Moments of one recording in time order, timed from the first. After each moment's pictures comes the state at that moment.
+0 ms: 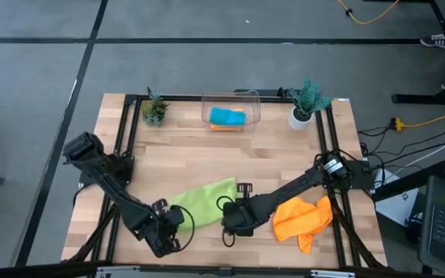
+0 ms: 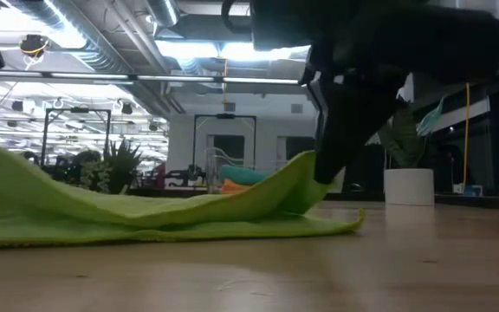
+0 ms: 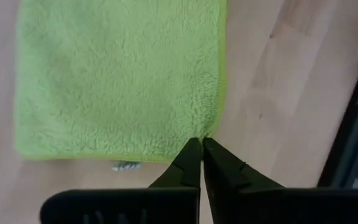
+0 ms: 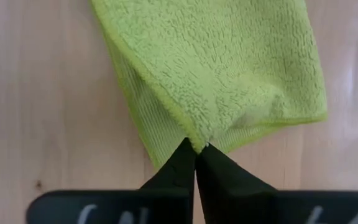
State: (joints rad) left arm -0.82 1.70 1.11 -0.71 -0.33 -1.25; right arm 0.48 2.15 1.66 -0.96 0.34 0.44
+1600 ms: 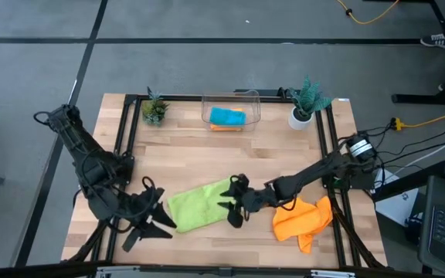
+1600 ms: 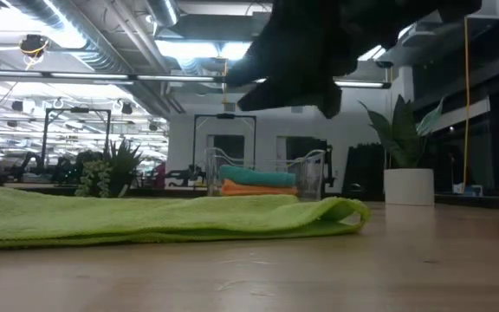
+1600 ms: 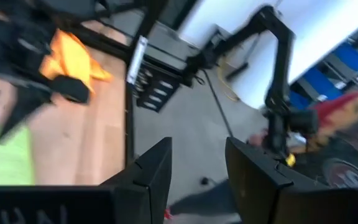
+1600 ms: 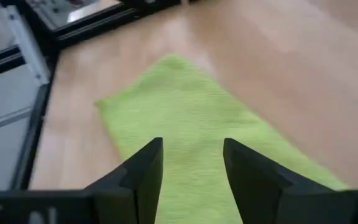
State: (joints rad) left arm -0.86 1.18 1.12 -0.23 -0.42 -0.77; right arm 0.42 1.82 1.05 0.21 0.39 0.59
